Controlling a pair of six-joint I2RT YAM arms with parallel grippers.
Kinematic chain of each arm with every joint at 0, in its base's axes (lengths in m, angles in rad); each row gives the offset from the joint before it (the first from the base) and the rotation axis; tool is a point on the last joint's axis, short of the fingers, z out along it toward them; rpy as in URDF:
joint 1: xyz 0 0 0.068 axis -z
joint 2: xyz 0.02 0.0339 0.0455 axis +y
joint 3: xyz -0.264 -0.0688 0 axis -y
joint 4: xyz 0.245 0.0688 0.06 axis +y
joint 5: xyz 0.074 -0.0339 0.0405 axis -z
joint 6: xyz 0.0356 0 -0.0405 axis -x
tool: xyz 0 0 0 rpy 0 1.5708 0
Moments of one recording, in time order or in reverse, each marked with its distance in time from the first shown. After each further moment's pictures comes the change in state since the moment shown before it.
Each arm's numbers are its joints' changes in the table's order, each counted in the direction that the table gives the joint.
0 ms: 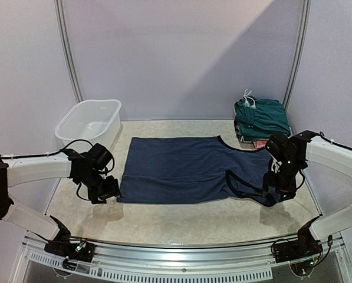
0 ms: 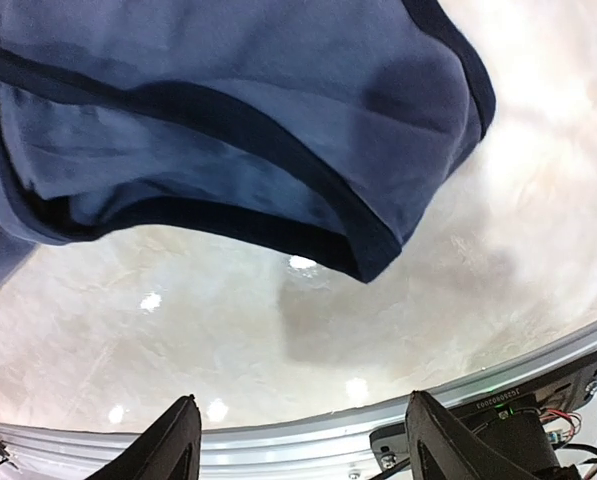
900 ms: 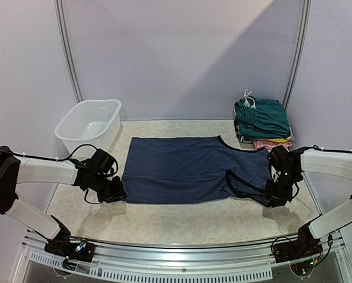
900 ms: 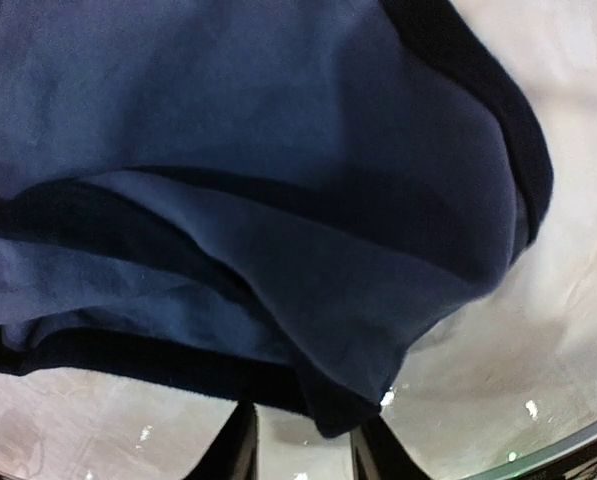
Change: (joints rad) left arm 0.001 0.076 -0.115 -0.360 0.055 0.055; right arm 0.110 0.065 -0.209 -0.296 -0.015 0.020
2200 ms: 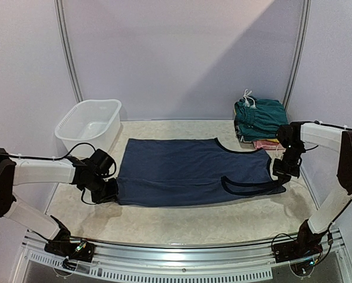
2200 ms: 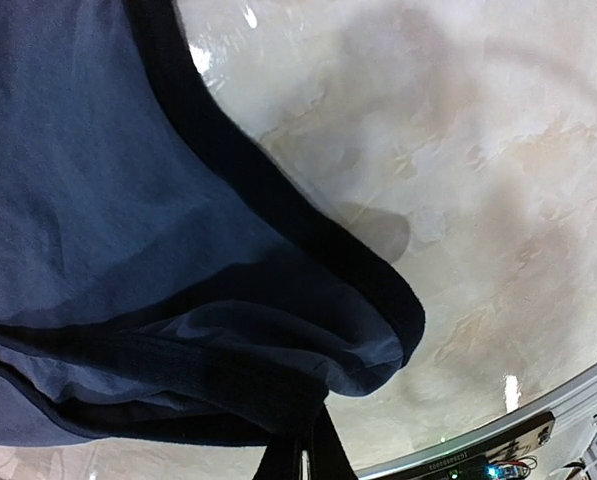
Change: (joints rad) left arm 0.000 -0.033 0.023 0.155 -0.115 -0.045; right arm 0.218 0.248 0.383 0.245 0.056 0.193
